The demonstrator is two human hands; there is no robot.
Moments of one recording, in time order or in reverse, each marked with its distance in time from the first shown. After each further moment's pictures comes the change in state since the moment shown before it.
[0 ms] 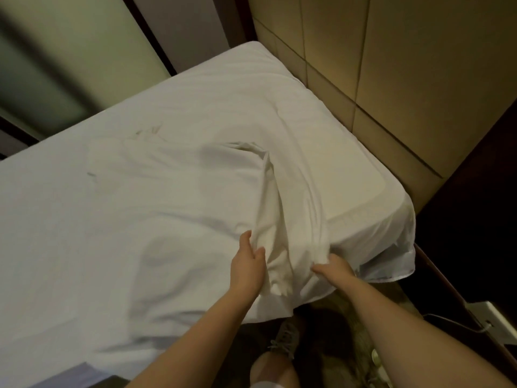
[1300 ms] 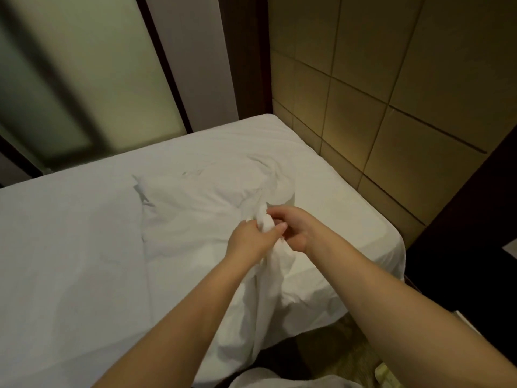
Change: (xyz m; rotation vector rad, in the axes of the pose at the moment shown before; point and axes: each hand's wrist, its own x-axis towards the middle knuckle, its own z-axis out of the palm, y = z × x) left_hand -0.069 0.045 -0.299 0.031 -0.122 0.225; right_hand -0.277 -0.313 0.119 0.784 -0.316 -0.082
